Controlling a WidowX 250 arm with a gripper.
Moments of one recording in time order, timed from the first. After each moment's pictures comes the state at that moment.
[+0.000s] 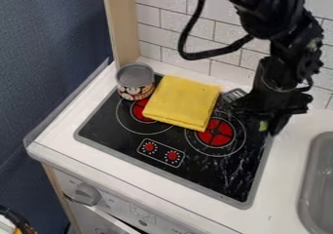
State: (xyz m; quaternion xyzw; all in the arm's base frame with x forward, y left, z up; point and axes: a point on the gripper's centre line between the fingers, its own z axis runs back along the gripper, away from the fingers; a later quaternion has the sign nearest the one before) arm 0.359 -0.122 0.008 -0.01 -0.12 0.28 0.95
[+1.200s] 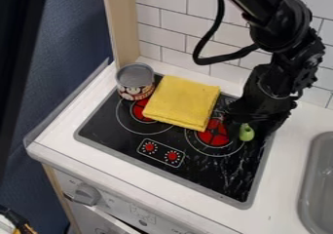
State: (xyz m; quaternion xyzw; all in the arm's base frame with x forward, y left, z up) arm 0.363 -0.101 -0.012 0.08 -0.12 0.34 0.93
